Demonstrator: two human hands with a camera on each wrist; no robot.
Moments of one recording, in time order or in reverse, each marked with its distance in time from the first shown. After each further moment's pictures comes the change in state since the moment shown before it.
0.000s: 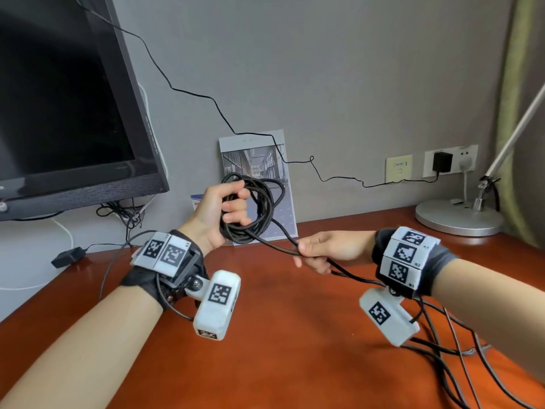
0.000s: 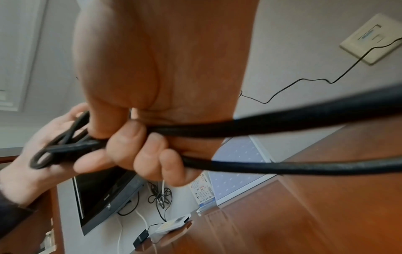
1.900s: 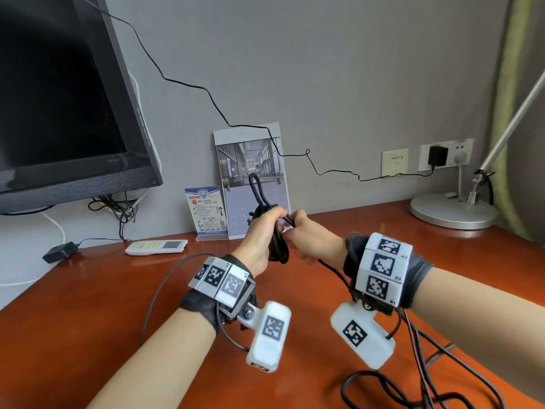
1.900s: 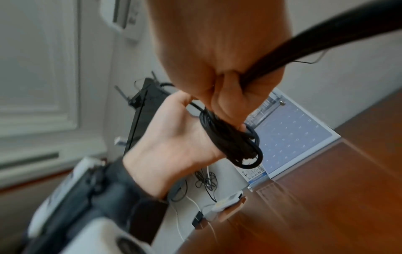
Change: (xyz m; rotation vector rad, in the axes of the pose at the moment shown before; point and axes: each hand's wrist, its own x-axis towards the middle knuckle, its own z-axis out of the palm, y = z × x) left_hand 0.029 -0.085 0.028 0.325 0.278 -0.006; right_hand 0.022 -0.033 0.038 -0.130 0.630 0.259
